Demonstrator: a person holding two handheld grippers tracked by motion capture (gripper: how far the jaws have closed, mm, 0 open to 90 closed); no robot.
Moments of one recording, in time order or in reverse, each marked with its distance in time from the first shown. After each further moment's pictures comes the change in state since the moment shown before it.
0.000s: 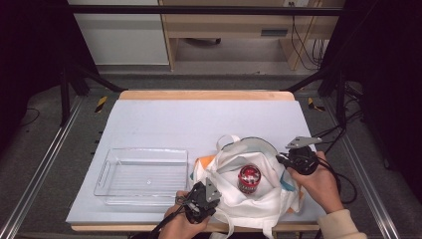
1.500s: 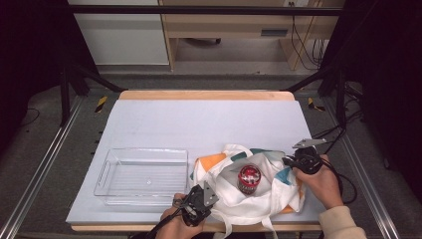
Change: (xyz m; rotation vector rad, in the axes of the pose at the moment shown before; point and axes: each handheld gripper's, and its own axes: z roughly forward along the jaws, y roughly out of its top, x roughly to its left) left arm -0.002 -0.008 -0.004 0.018 0.006 0.036; right arm -0.033 -0.032 0.028 0.050 0.007 0.116
